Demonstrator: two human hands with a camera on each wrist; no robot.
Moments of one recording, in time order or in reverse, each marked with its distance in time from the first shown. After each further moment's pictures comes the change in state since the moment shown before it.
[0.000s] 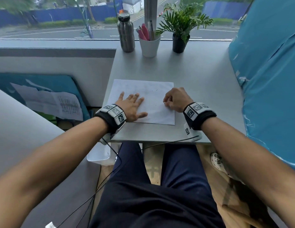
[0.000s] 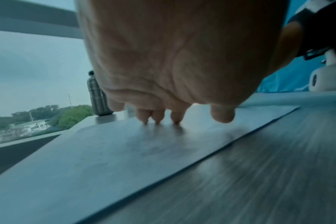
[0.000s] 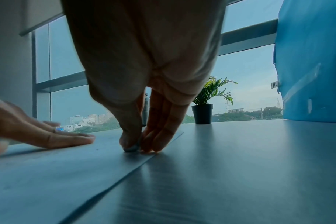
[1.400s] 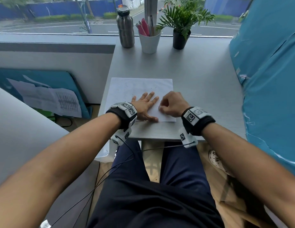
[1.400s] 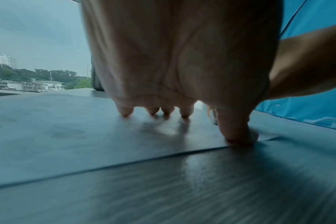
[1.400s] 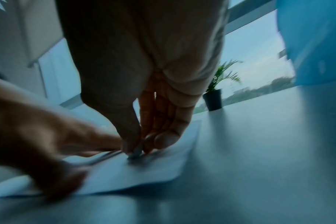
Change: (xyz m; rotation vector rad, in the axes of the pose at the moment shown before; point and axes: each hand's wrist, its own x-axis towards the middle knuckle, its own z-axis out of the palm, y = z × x) left_hand 0.028 0.033 0.003 -0.263 -0.123 0.143; right_hand -0.024 -0.019 0.011 0.019 -0.056 -0.019
